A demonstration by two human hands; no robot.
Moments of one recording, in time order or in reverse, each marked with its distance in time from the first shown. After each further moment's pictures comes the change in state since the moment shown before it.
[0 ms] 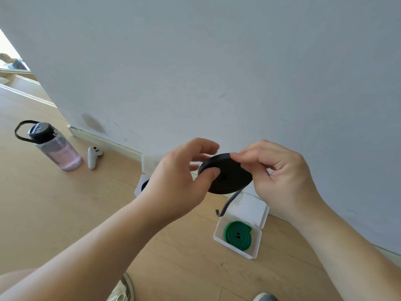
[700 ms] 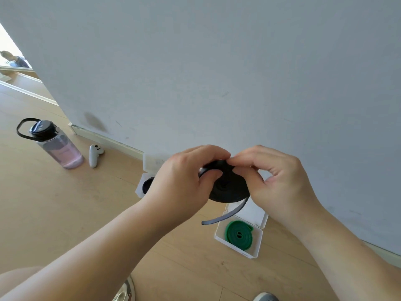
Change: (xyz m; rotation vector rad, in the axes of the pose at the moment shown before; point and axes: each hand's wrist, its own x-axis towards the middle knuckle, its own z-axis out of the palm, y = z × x) left_hand -0.001 -0.005 0.004 0.108 0.006 0.141; right_hand -0.004 -0.007 0.007 -0.050 -0.007 -0.012
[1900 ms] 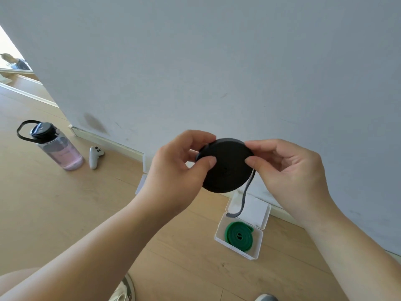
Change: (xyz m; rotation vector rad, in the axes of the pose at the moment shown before) left_hand 0.006 0.007 -0.007 -0.314 0.127 -0.249; right_hand 0.004 0.001 -0.015 0.235 0.105 0.263
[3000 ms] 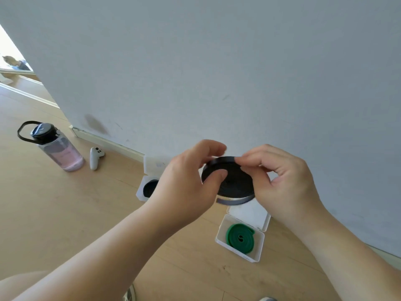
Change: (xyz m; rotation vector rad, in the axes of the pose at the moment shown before) left_hand -0.004 -0.003 0.008 0.248 -0.096 0.121; right_hand 0.000 0.011 0.013 -0.225 -0.042 -0.262
